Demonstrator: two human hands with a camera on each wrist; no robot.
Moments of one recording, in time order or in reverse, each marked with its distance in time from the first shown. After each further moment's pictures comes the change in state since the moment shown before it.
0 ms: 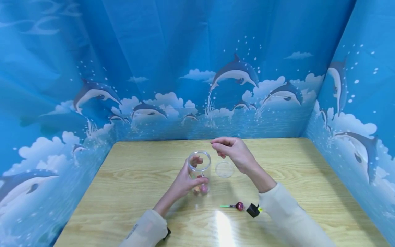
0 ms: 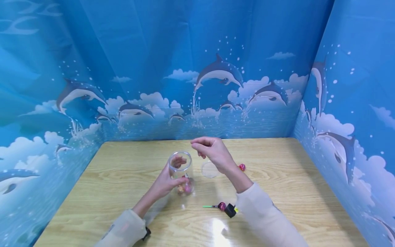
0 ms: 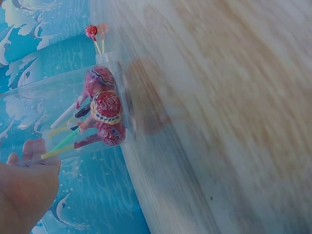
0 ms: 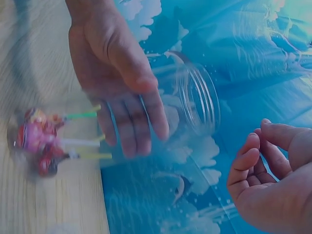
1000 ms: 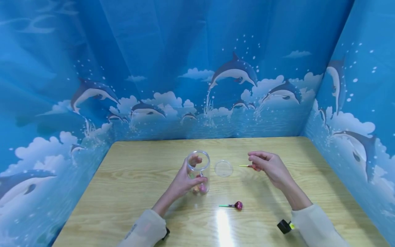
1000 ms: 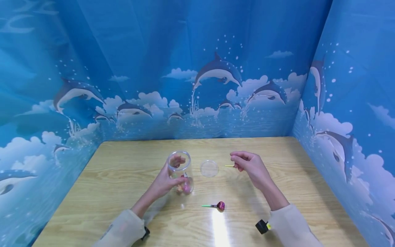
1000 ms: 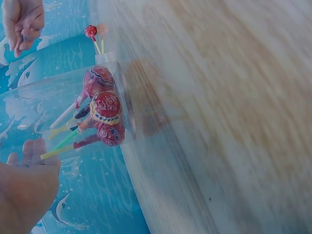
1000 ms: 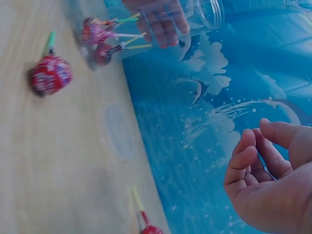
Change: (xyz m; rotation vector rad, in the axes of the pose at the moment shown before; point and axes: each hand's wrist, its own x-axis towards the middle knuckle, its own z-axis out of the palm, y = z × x) left_hand 0.001 0.001 0.001 0.012 0.010 -0.003; right_hand -0.061 0.056 -0.093 -0.016 0.219 0.215
